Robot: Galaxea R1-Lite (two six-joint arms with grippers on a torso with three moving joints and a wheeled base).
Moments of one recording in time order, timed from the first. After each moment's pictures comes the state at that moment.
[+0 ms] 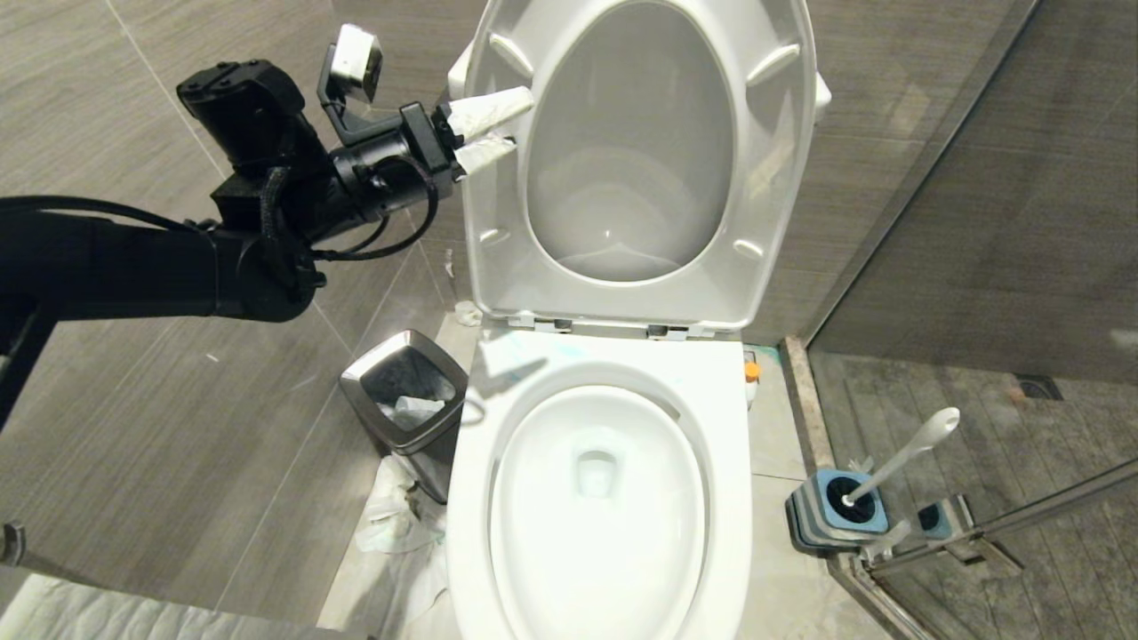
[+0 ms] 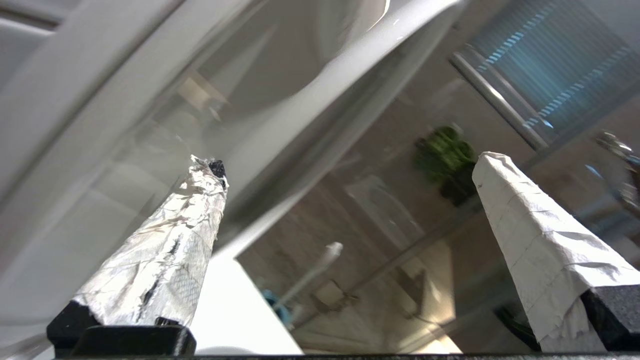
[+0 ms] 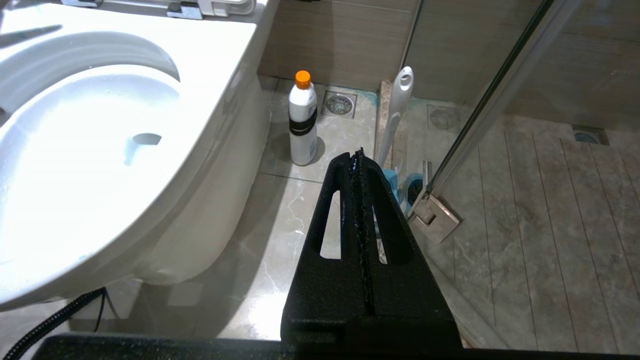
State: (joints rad) left arm -0.27 2.05 -1.66 -0.85 -0.86 -0.73; right arm 0.00 0.00 0.00 -0.06 -0.02 0.00
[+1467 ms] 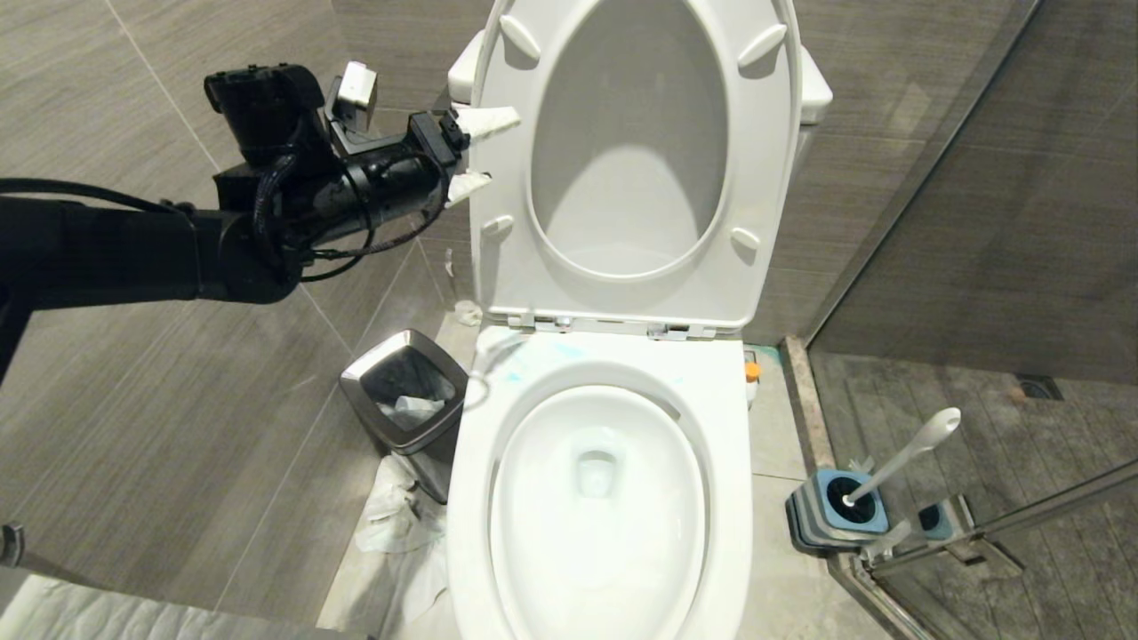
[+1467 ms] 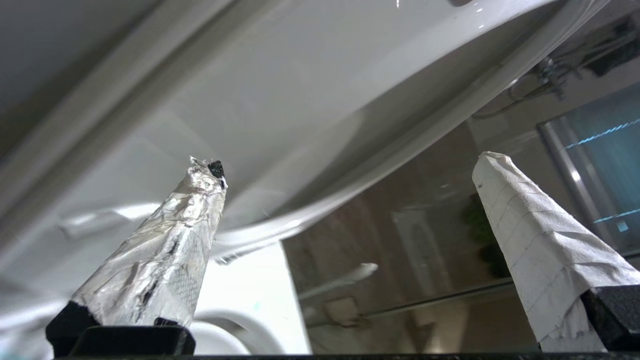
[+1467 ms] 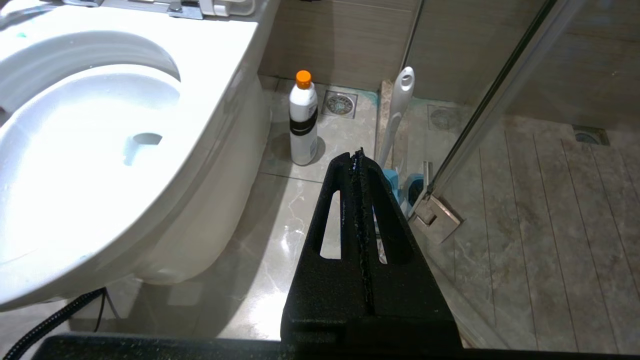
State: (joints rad) left arm -0.28 2.02 -1.71 -0.52 -0.63 -0.78; right arm 0.00 0.00 0.00 -0.06 -0.02 0.00
